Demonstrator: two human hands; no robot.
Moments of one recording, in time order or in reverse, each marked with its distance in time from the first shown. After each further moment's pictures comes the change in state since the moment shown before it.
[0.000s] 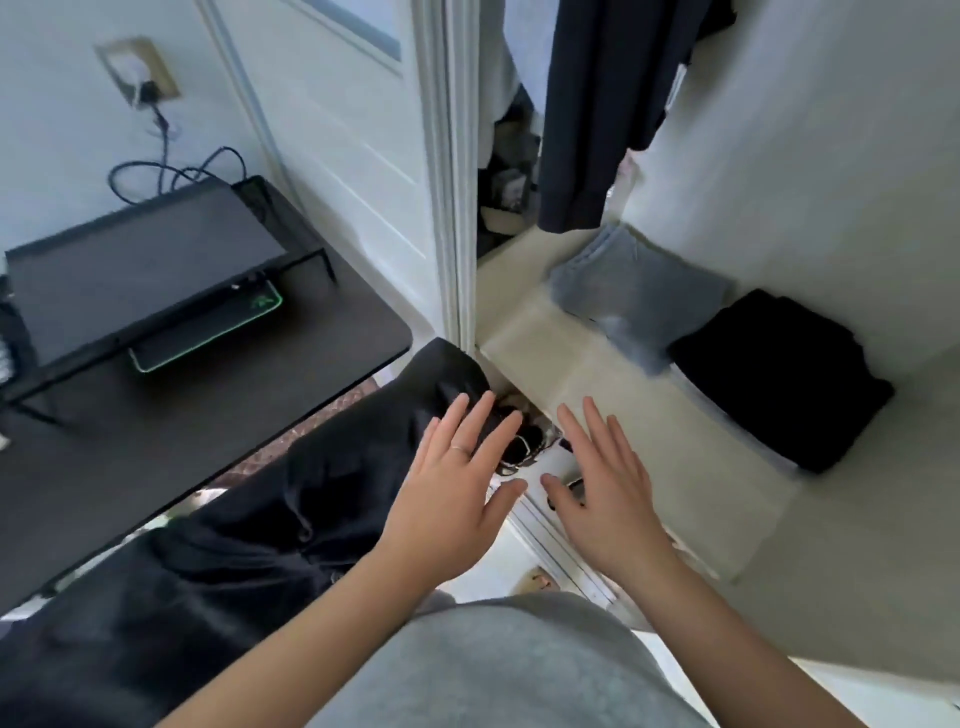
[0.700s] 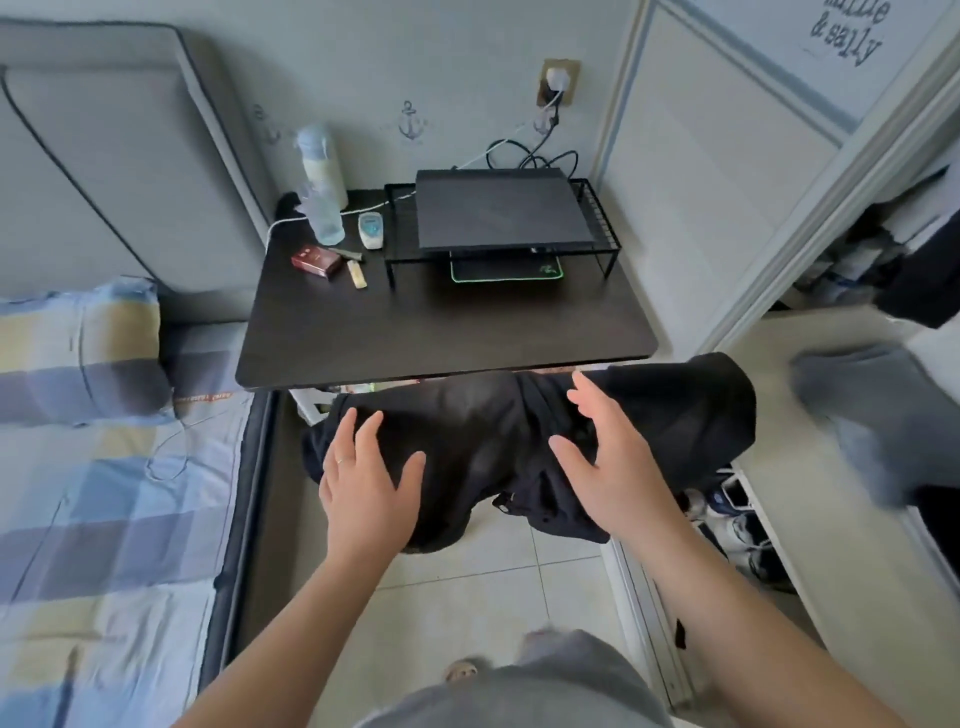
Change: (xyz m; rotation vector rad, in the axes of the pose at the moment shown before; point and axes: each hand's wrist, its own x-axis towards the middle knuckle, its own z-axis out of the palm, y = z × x) left_hand -0.288 -0.101 -0.055 -0.274 0.579 -1.174; right_hand -0.067 -0.210 0.083 0.233 -0.215 -0.502
